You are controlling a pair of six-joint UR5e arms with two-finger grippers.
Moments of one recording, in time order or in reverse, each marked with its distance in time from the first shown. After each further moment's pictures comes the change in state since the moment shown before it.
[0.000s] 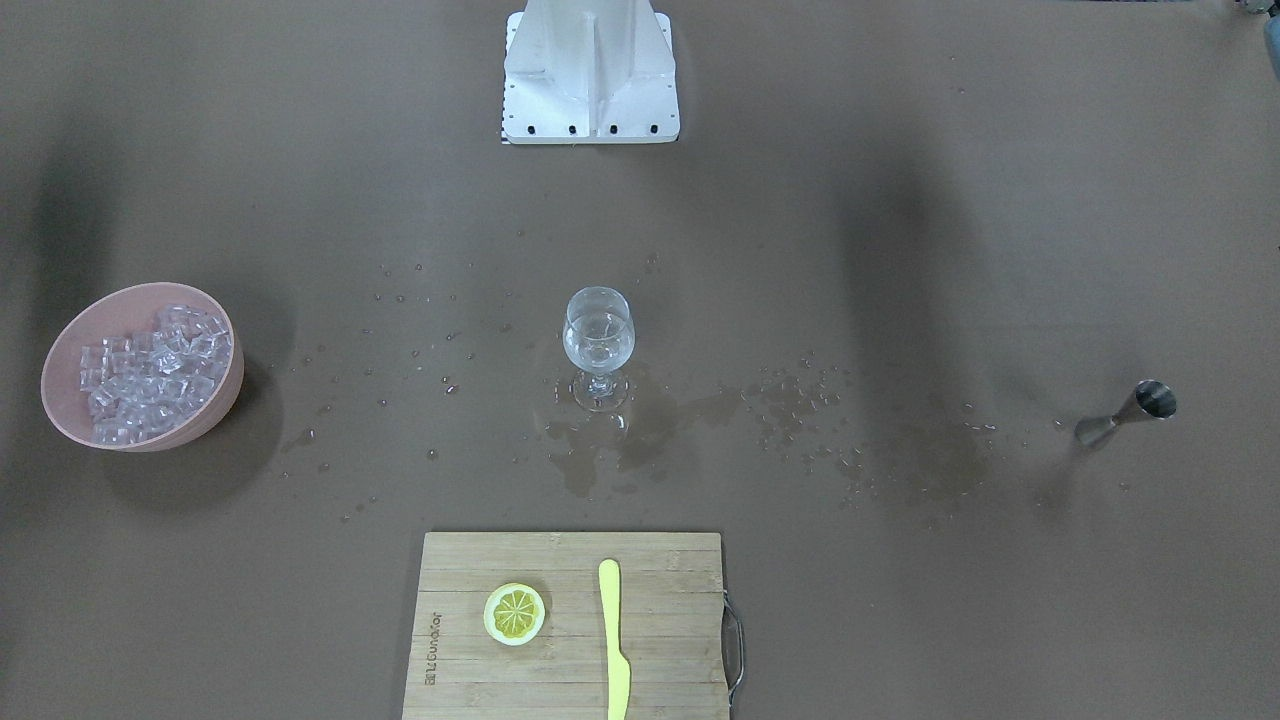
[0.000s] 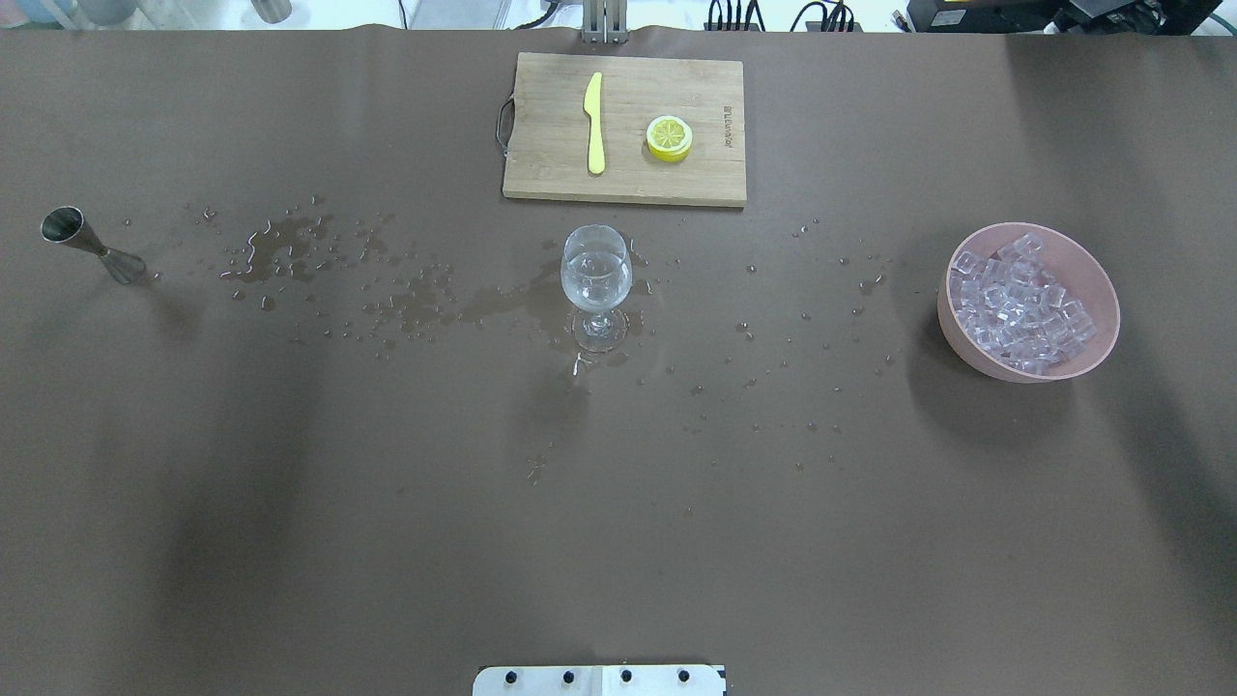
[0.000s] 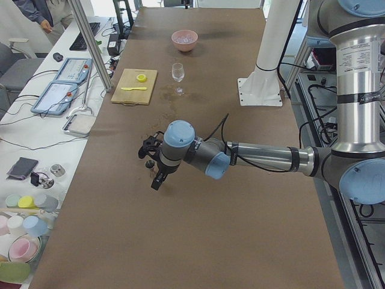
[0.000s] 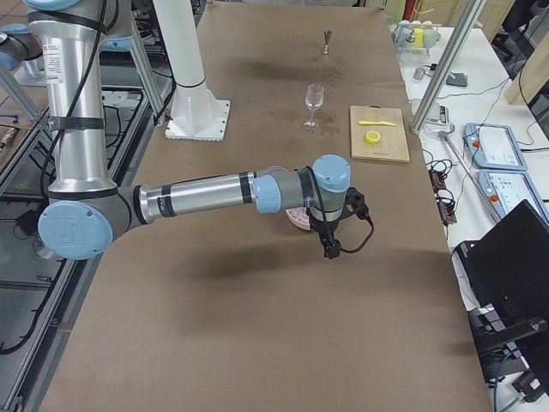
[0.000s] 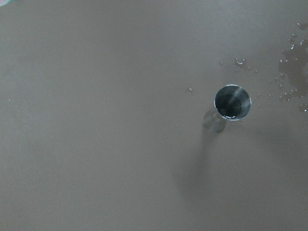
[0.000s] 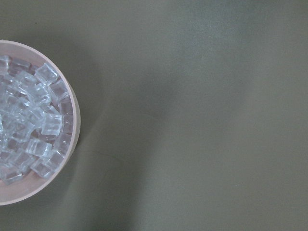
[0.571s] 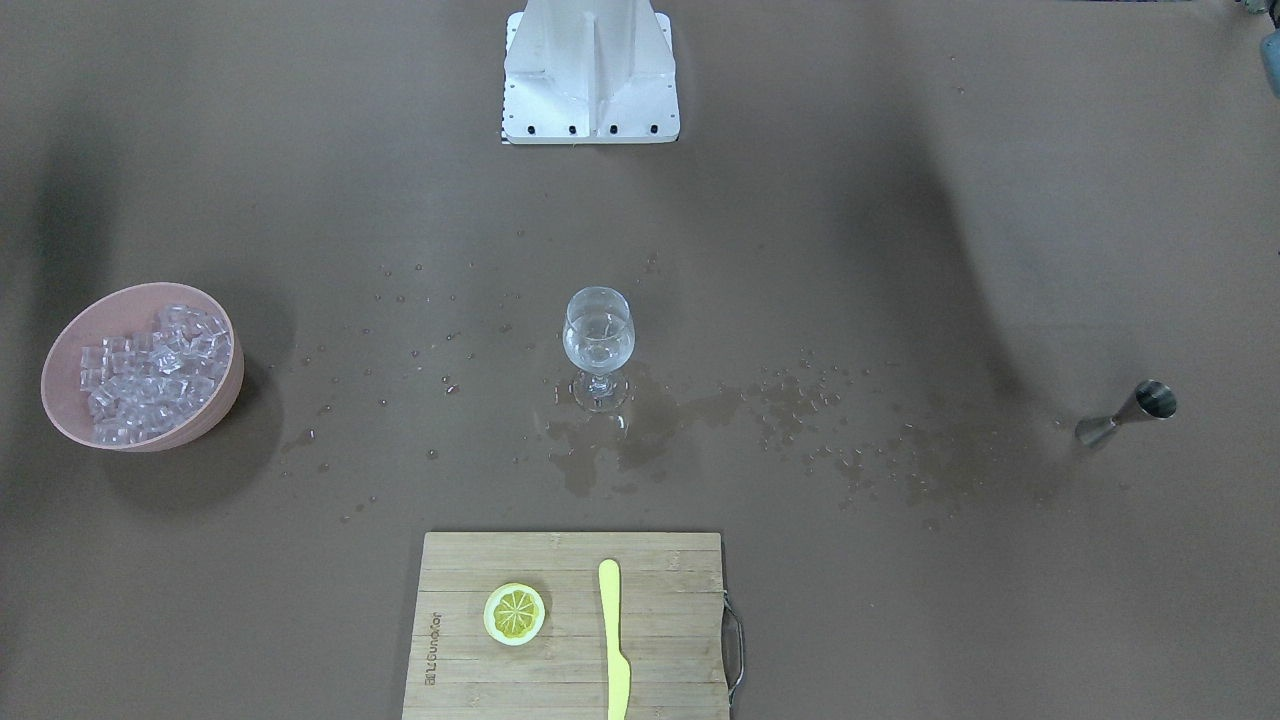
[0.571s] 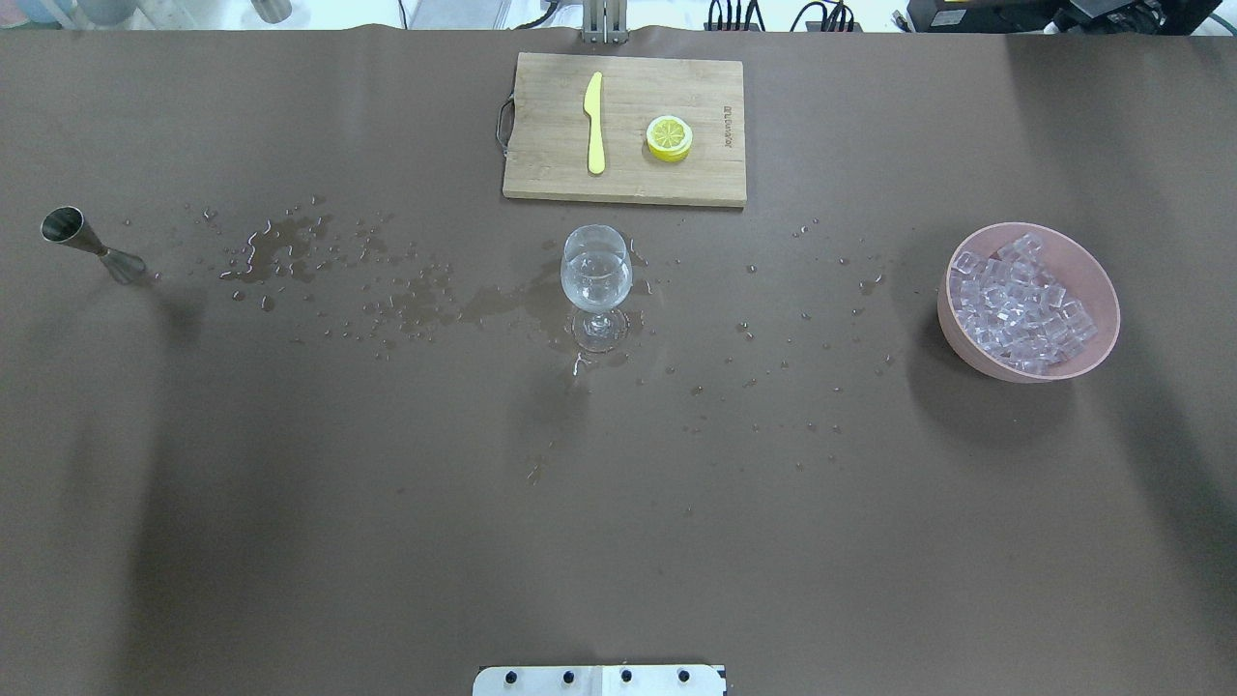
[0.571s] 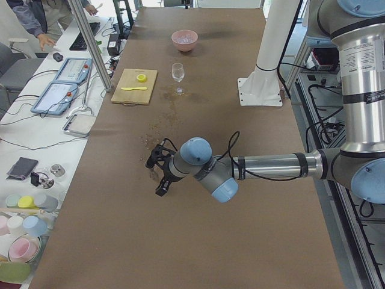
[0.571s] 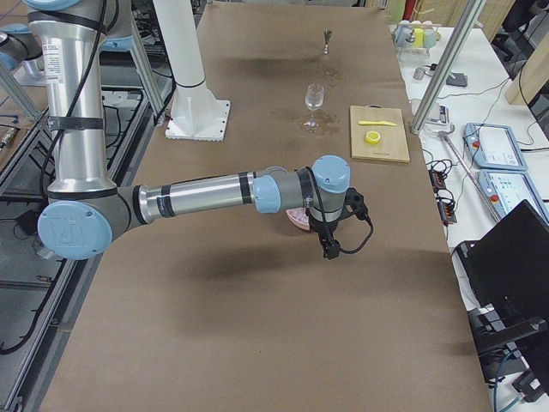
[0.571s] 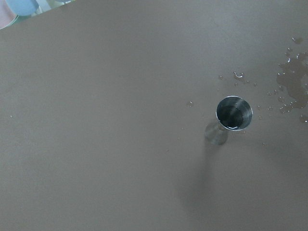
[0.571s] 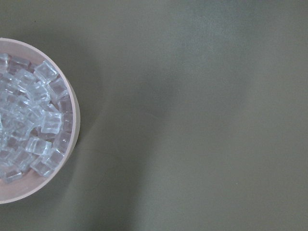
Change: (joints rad) left arm 0.006 0.054 0.134 -0.463 0.007 -0.293; right arm -0.001 -0.003 -0.002 -0.001 0.001 0.000
